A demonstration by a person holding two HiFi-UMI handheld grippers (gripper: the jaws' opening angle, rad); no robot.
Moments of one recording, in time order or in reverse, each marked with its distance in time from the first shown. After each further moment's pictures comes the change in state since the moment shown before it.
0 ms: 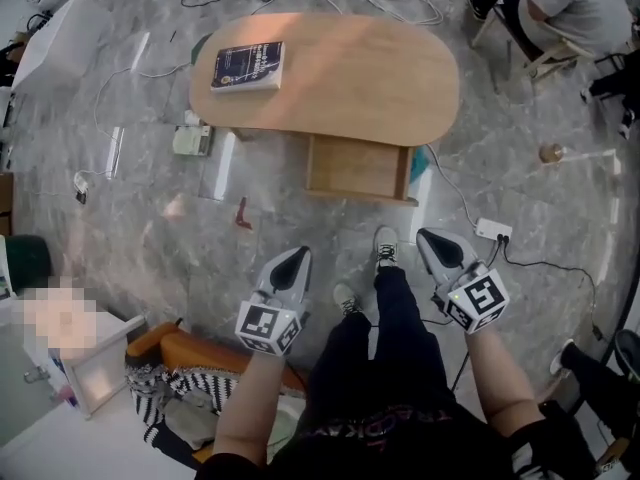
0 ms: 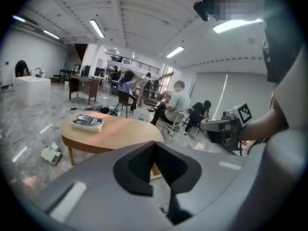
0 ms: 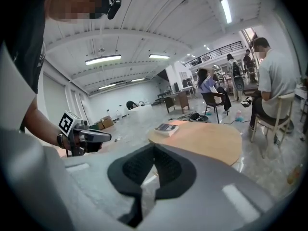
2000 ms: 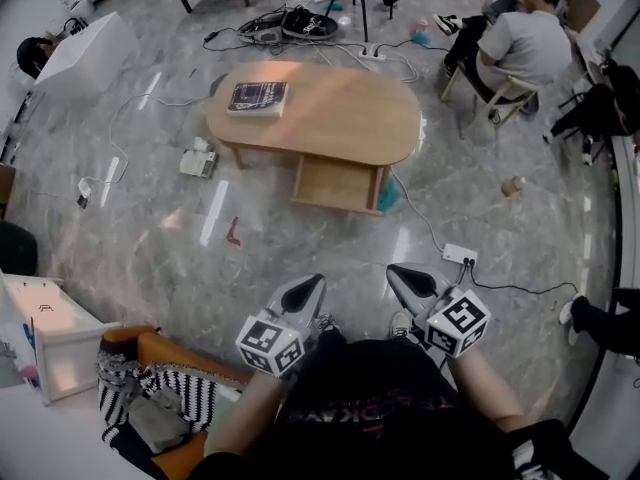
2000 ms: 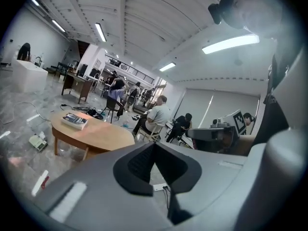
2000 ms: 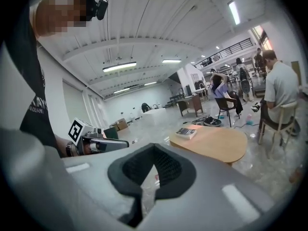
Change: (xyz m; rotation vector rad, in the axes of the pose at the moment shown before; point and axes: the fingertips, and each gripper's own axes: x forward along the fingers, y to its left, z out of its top) left arm -0.173 -0.195 0.020 -0.103 -0.112 -0.143; right arm -0.187 0.186 0.036 -0.013 -0.017 0.144
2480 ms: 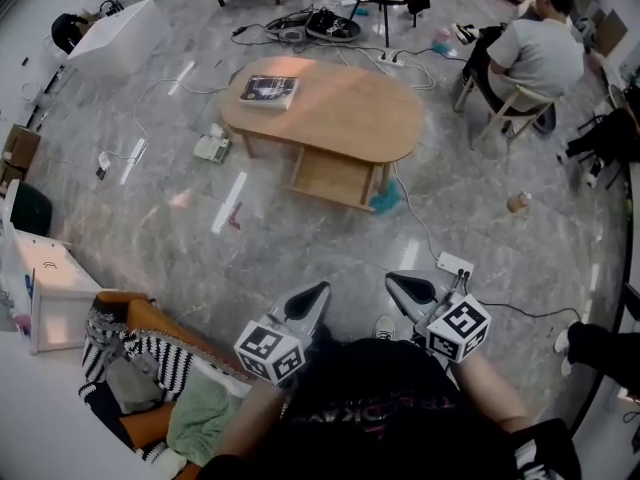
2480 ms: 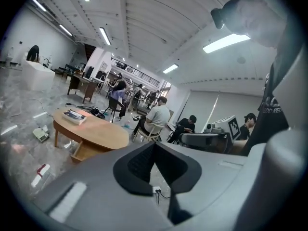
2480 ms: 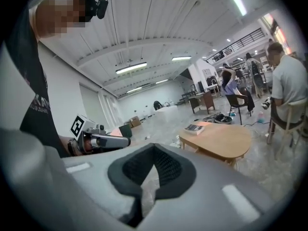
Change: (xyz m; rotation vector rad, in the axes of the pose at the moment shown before) left arm 0.027 -0.139 -0.033 -0.036 -0.037 0.075; right arm -0.117 -0.029 -0.029 -0.024 0.029 0.172
